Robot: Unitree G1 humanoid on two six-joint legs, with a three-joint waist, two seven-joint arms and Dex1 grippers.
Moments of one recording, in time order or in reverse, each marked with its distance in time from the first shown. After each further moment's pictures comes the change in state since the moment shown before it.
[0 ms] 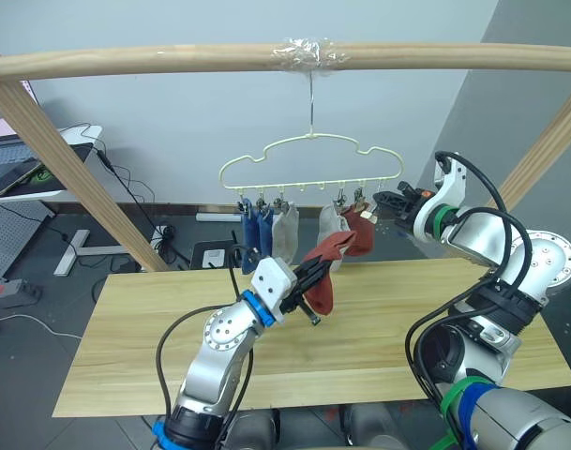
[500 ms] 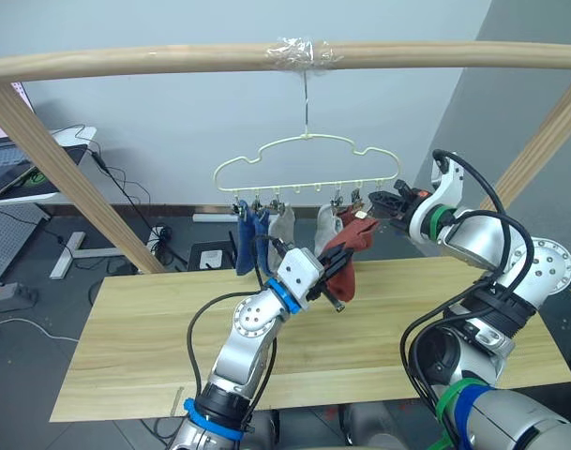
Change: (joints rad) left arm -0.104 -0.073 -0.050 0.124 0.063 -0.117 0.059; right arm 0.009 0.006 -0.012 0.018 0.314 0.000 -0.305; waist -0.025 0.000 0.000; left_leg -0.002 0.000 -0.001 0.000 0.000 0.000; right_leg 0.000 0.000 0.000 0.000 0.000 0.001
